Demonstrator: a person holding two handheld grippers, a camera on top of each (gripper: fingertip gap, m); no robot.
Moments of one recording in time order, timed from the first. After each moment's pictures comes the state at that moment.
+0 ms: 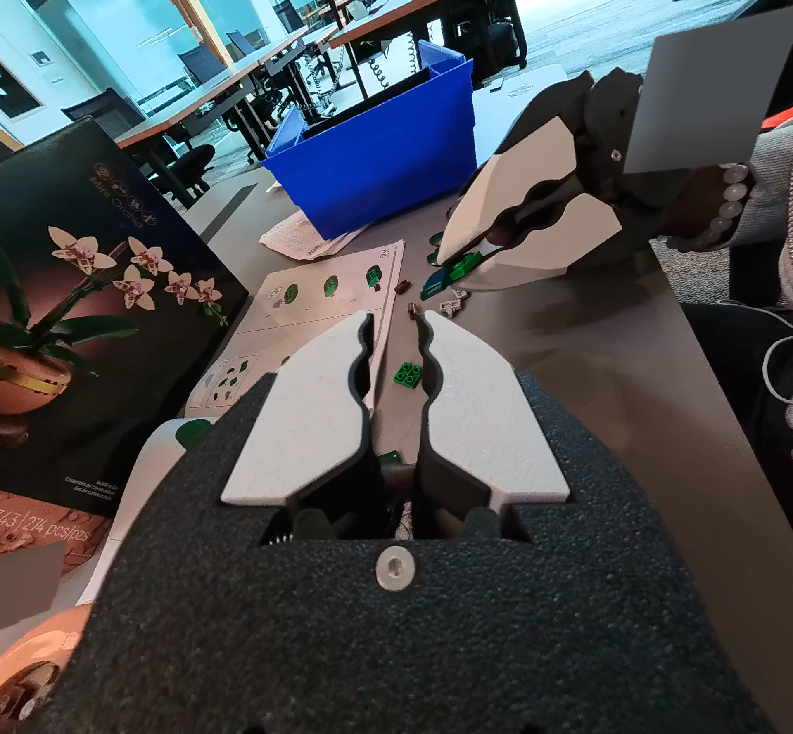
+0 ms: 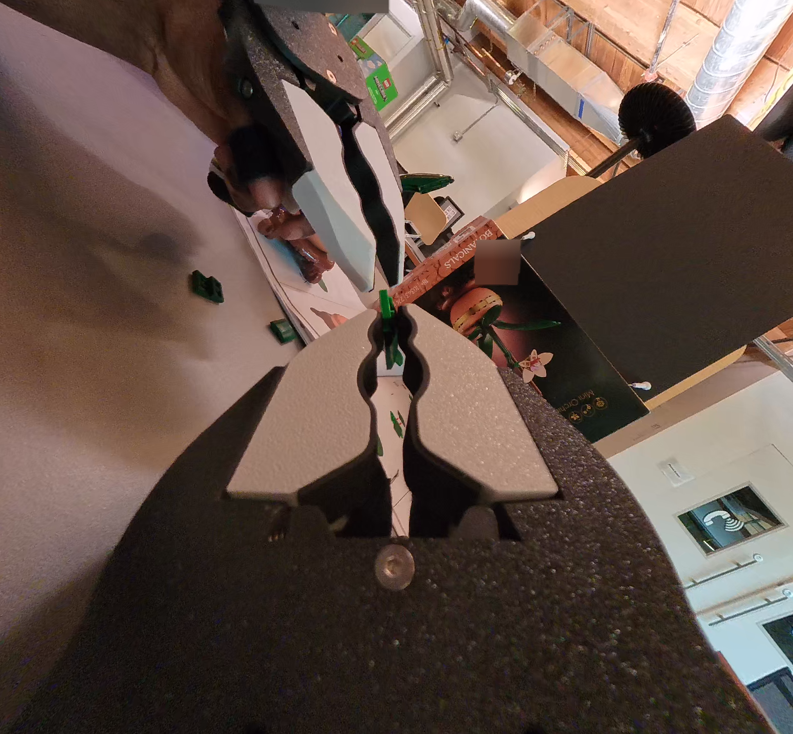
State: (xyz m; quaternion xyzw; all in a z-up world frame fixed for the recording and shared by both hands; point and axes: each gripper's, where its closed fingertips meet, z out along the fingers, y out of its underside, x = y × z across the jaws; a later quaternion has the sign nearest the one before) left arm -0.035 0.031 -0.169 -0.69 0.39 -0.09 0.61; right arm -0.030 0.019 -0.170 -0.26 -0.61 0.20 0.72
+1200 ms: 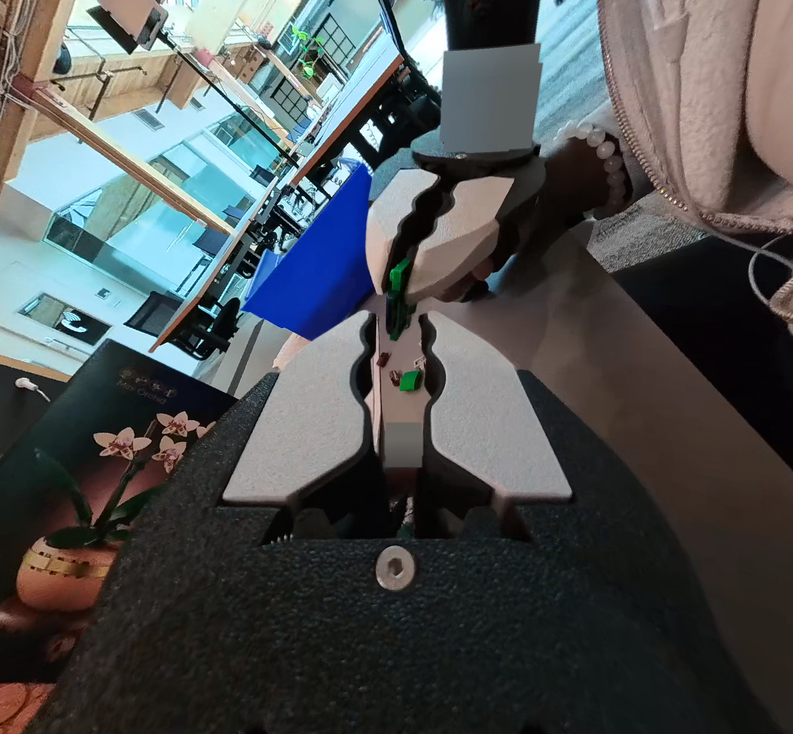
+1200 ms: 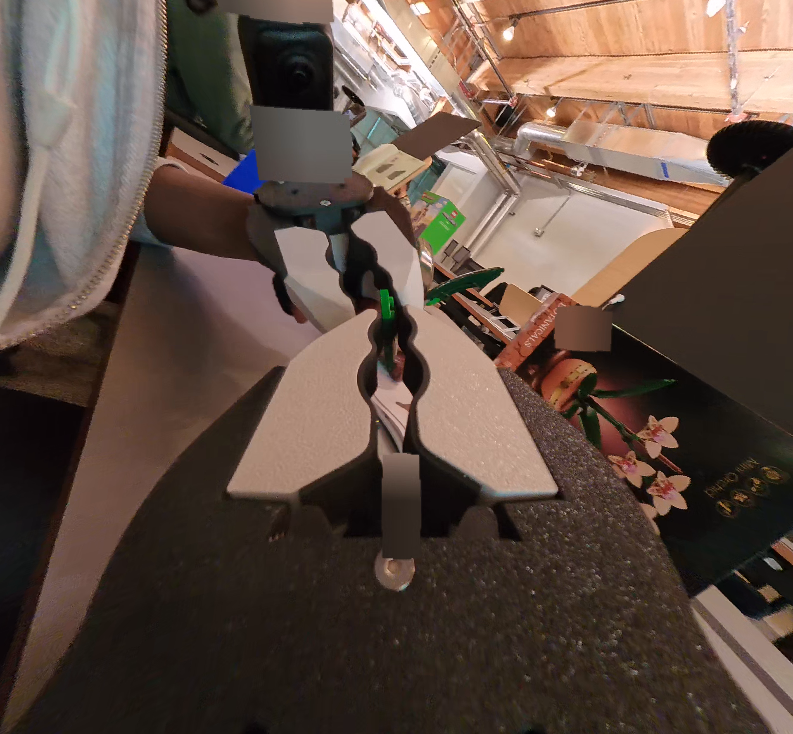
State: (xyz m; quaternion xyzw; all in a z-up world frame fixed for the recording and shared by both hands) left arm 0.007 -0.002 -0.160 -0.53 0.54 -0.03 0.65; right arm -0.004 -0.015 -0.149 -0.22 -0.59 0.43 0.65
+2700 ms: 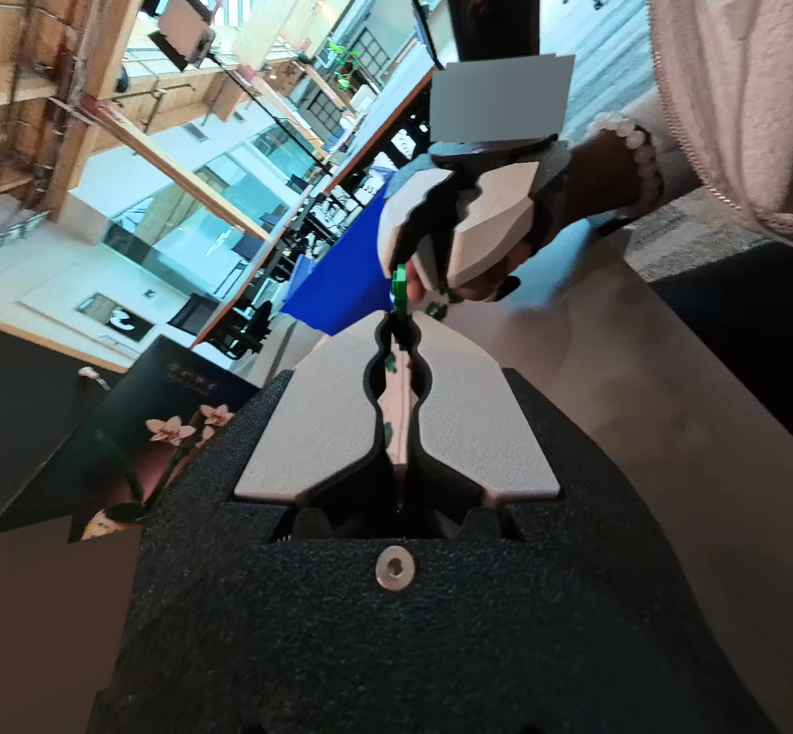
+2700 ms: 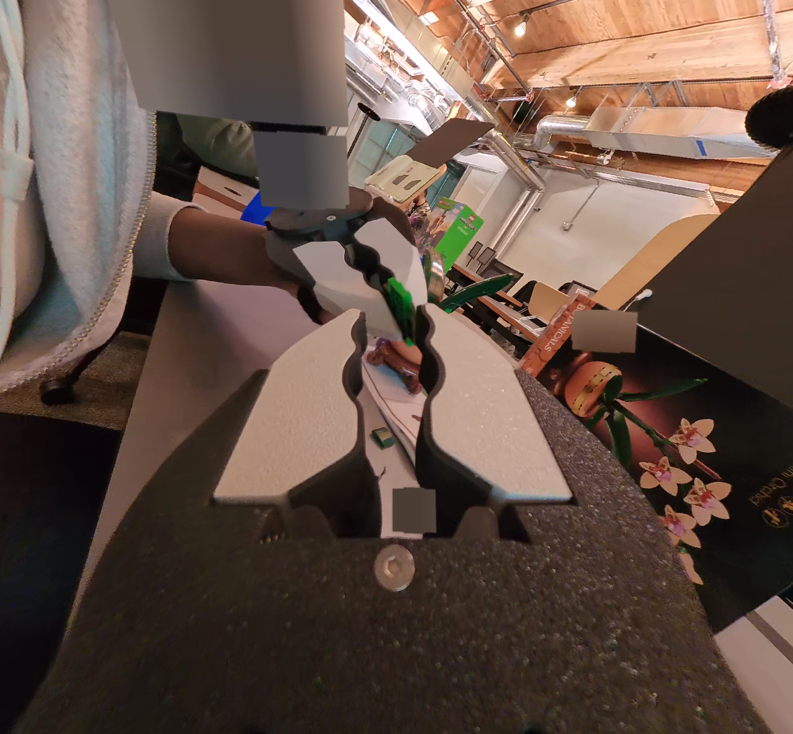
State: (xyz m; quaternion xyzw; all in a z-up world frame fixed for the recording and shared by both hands) left arm -0.004 0.000 -0.144 -0.52 0.52 -0.01 0.68; right arm 0.000 -0.015 -0.134 -0.23 -0.59 0.47 0.61
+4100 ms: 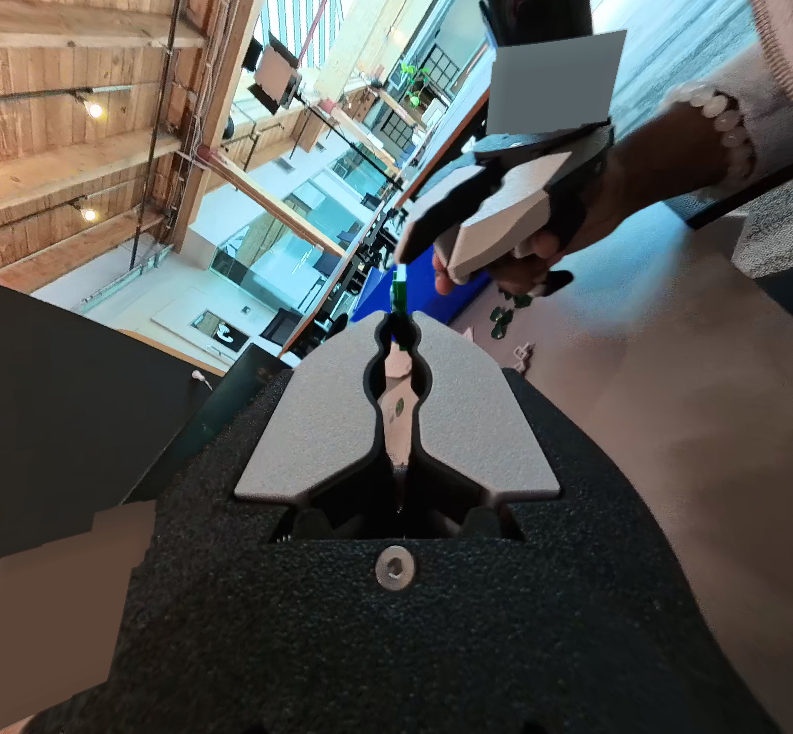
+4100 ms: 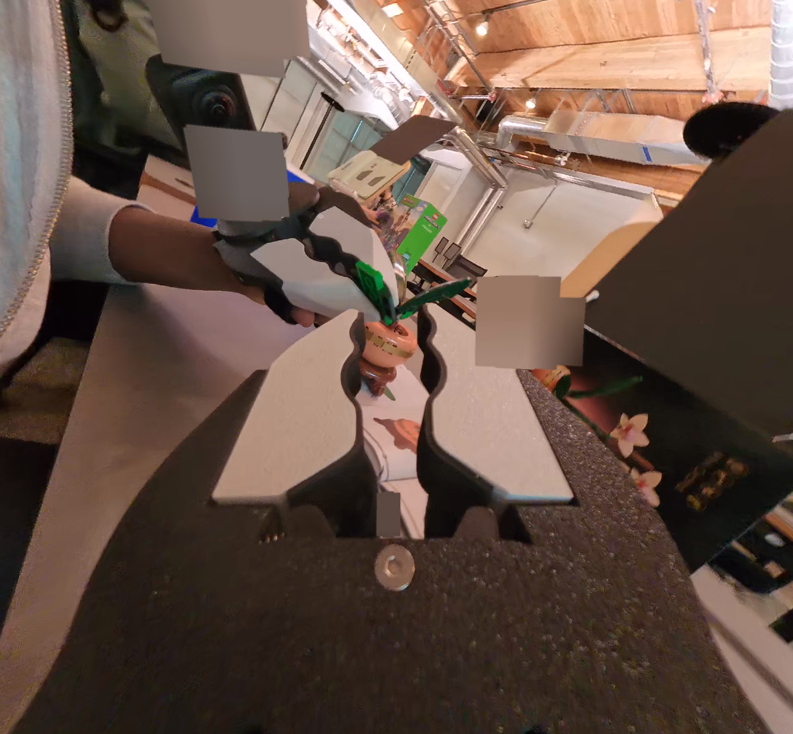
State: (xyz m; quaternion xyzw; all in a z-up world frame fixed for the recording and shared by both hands) left arm -0.016 0.004 -0.123 -0.47 0.49 0.07 0.73; right arm -0.002 0.001 -0.121 -0.25 -0.57 0.44 0.65
